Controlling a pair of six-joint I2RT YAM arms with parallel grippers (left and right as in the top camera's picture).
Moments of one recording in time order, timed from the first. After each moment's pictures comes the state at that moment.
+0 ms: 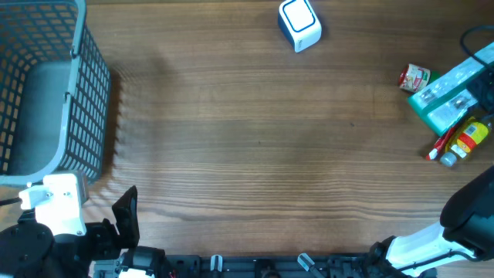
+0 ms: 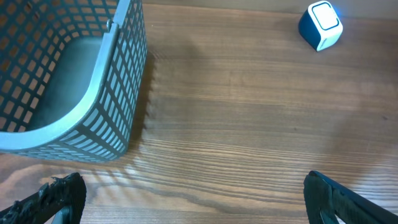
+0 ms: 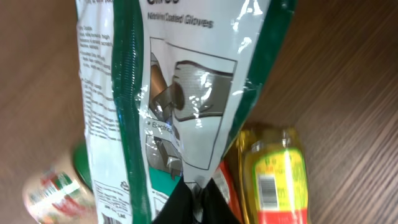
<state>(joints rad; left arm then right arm) -0.16 0.68 1.55 -1.53 -0.15 -0.16 -0.56 1.79 1.41 -0.59 0.10 0.32</state>
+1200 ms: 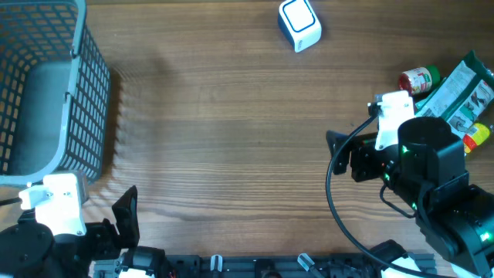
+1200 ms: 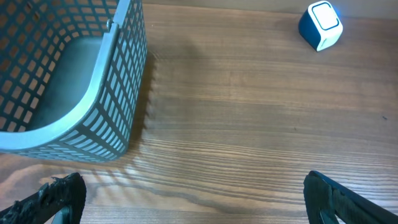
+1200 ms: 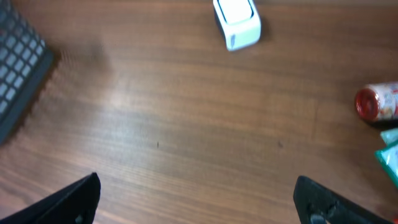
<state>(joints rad) -0.16 0.68 1.55 -1.53 -0.15 -0.16 0.45 0.89 1.25 -1.06 0.07 0.23</state>
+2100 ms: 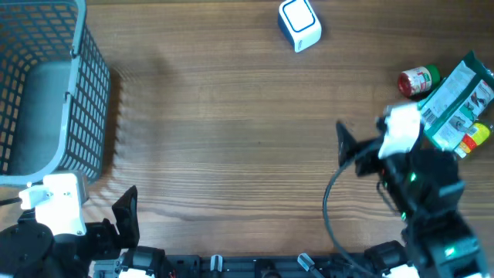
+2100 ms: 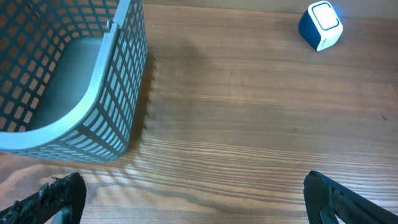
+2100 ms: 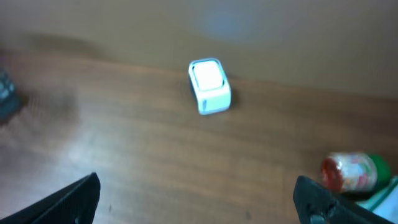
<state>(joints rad) -0.16 0.68 1.55 -1.53 -0.15 -0.16 0.29 0.60 0.73 -0.48 0.03 0.02</state>
